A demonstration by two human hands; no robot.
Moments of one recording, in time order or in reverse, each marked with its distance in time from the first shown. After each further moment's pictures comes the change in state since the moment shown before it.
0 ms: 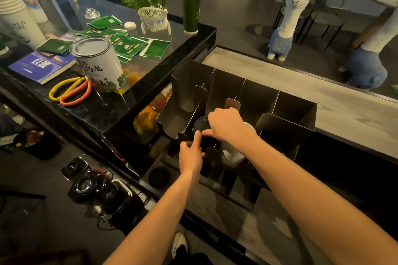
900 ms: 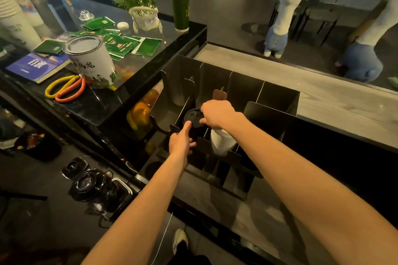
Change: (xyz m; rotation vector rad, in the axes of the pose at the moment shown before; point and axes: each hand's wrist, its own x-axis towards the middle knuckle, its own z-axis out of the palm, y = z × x) left_hand 0.004 0.016 0.003 0.030 0.033 -0.106; right_hand -0.007 0.020 0.012 0.179 0.004 -0.036
